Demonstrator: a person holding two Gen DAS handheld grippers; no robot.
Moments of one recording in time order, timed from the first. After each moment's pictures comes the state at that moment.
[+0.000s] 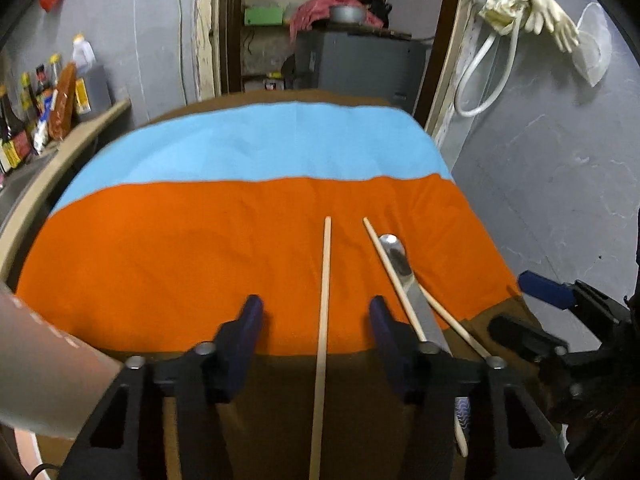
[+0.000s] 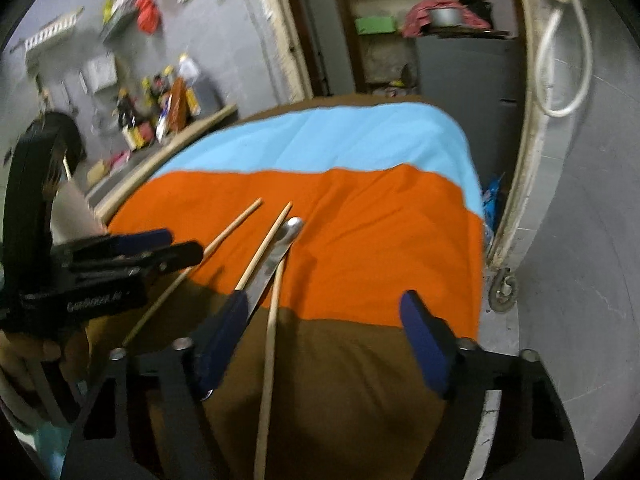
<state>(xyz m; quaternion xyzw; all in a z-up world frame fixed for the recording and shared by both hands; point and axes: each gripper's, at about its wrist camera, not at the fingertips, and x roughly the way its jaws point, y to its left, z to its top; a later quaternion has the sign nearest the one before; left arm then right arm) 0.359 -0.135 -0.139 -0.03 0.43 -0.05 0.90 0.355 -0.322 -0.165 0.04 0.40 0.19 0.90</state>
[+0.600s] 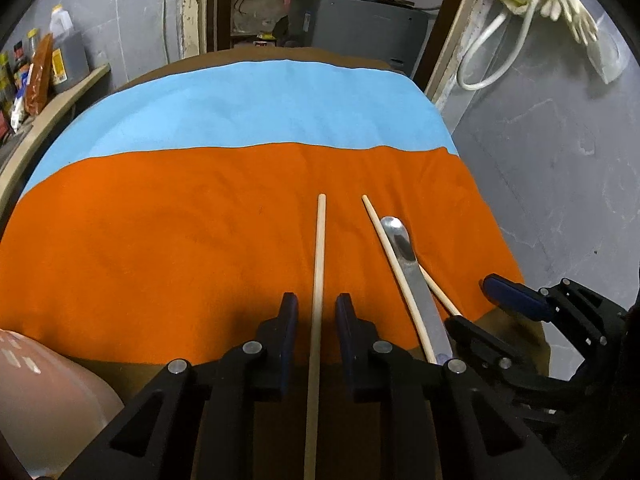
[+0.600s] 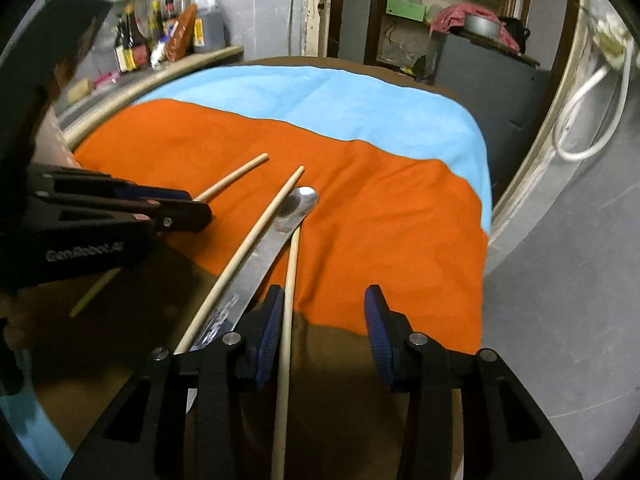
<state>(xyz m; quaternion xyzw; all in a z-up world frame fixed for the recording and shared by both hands) 0.387 -0.135 -0.153 -0.05 0.50 -0.07 0.86 0.369 -0.274 -0.168 -0.11 0.43 0.15 0.88</state>
